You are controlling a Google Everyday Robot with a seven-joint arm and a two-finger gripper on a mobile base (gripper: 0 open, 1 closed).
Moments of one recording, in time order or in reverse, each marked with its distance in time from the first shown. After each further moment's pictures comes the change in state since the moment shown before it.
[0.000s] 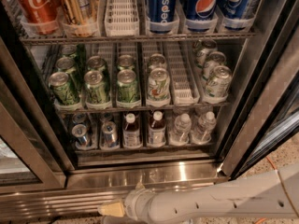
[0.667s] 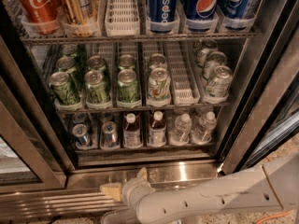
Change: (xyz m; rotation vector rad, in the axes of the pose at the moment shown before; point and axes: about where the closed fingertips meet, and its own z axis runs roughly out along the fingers) arm -0.048 -0.030 0.008 0.223 -0.157 -0.015
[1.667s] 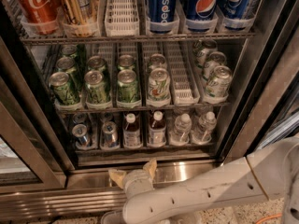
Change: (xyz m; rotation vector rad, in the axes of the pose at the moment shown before) arm -0.040 -0.043 -0.012 0.301 -0.101 -0.004
